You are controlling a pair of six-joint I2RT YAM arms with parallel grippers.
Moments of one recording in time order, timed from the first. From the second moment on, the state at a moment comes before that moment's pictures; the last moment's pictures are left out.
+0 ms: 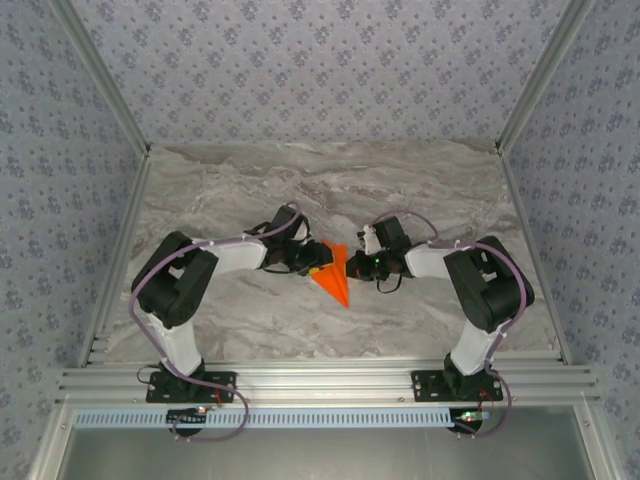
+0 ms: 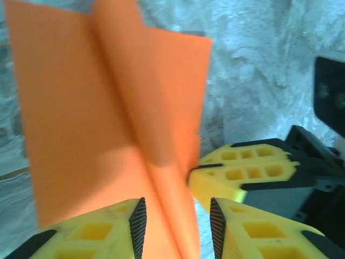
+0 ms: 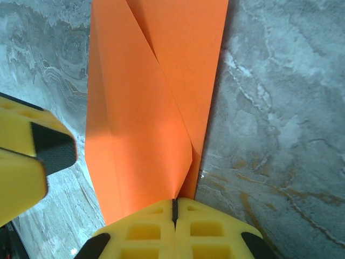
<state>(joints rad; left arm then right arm) -0.65 1.83 1.02 -0.09 0.51 -0.90 0.46 1.75 0.77 -0.02 -0.55 0.51</state>
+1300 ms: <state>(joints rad) -0.67 1.96 1.06 -0.01 0.51 -0.92 0.45 1.68 0.83 -0.20 -0.50 0.46</state>
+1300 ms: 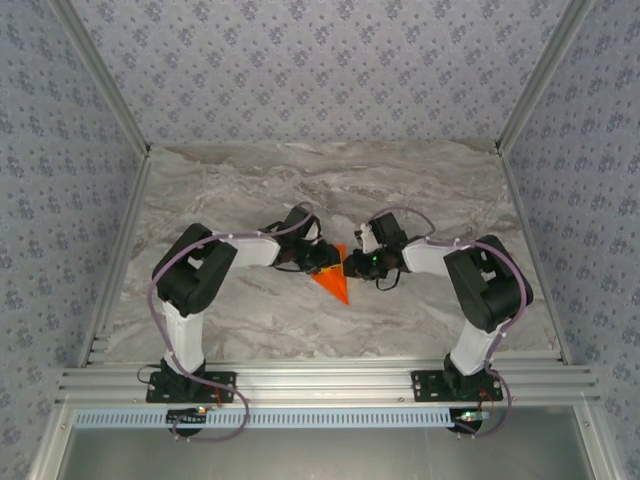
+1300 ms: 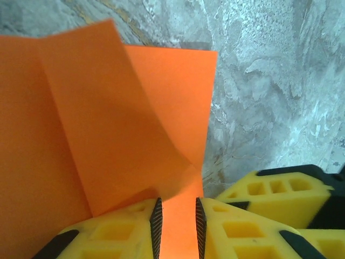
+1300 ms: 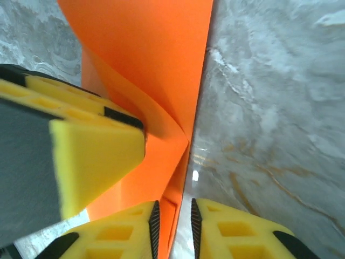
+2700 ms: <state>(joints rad) -0.67 1.96 1.05 0.01 0.51 -0.92 0.59 1.69 0.78 -0.21 -0.60 0.50</state>
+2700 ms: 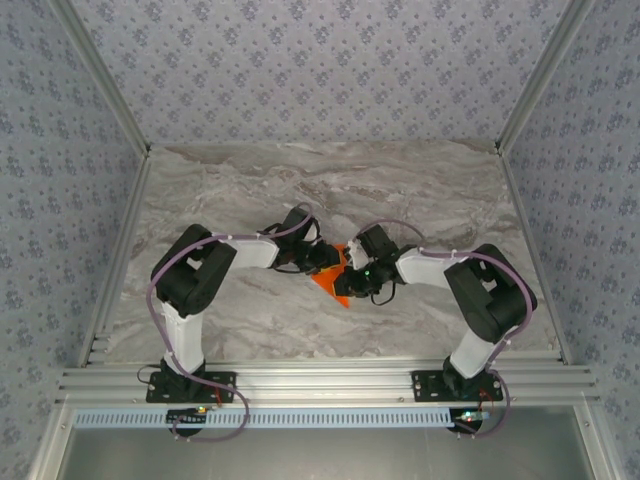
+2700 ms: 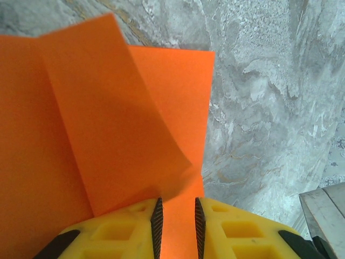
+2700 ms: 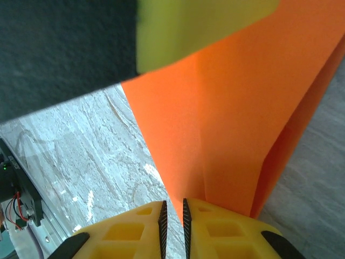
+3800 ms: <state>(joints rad) -0.67 1.96 1.05 0.00 0.51 -0.92 0.64 1.69 0.80 -0.27 -0.51 0.46</state>
